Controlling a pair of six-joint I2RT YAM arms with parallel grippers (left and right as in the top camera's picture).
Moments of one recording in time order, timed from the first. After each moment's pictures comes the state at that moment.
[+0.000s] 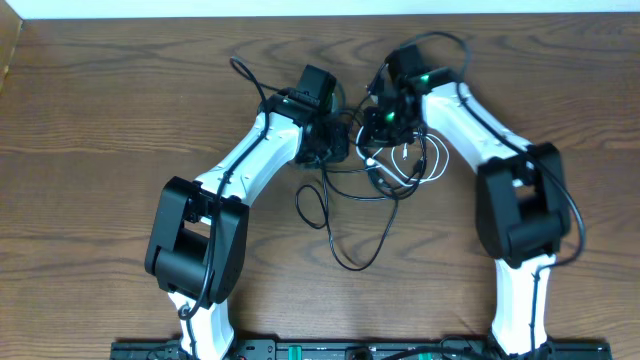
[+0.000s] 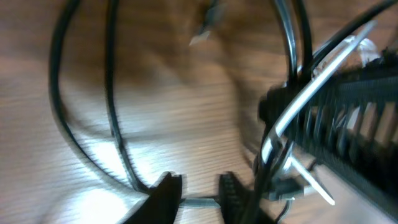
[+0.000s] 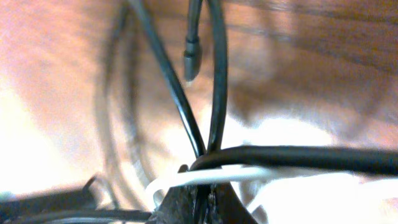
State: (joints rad) left arm -0.42 1.97 1.45 -0.74 0.30 -0.51; right arm 0.35 2.20 1.70 -0.84 -0.49 0.30
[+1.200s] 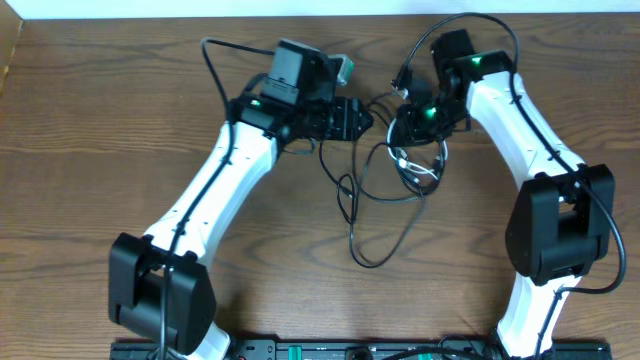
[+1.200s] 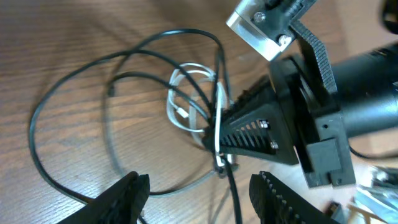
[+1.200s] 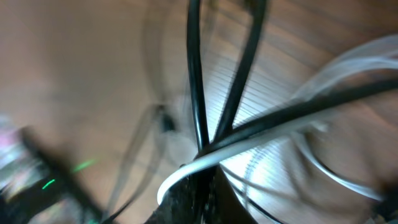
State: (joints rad) left arm -0.41 1.74 1.45 -0.62 0.49 -0.35; right arm 0.23 2.04 1.71 -1.11 -0.53 -0.03
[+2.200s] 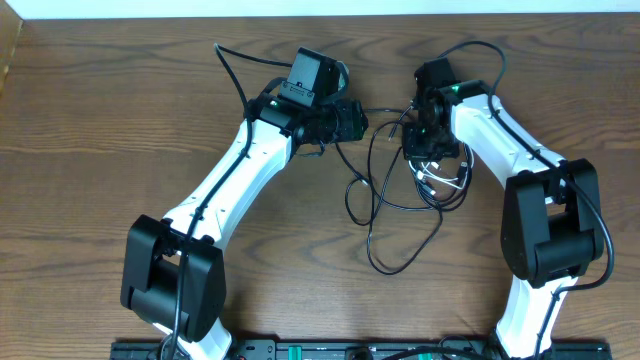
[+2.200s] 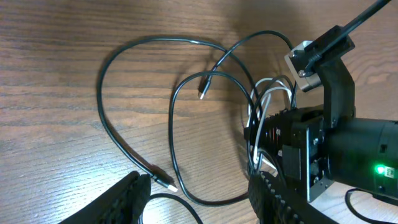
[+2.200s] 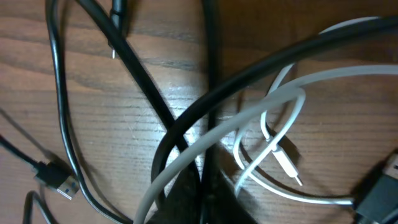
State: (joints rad) left arm -0.44 1.80 1.45 -0.61 0.33 -0.49; right arm 0.27 2.04 1.50 -0.90 -0.11 0.30
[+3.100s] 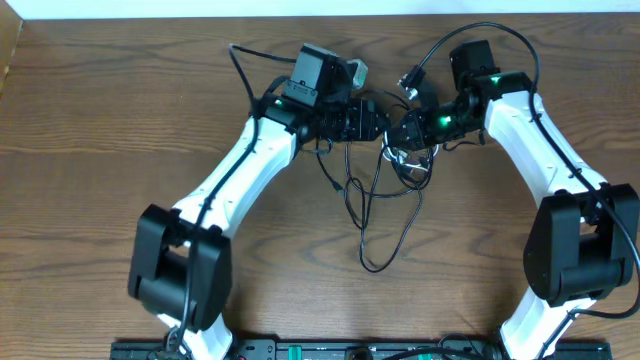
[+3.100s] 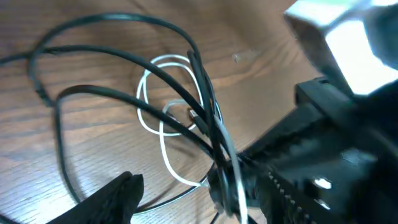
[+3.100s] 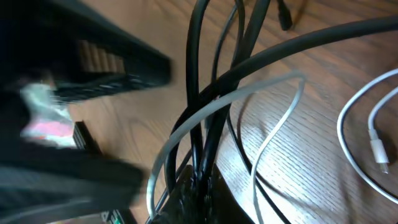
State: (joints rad) left arm -0.44 1.84 1.45 -0.51 0.55 -0.43; right arm 0.18 1.92 1.51 -0.91 -0.81 -0.11
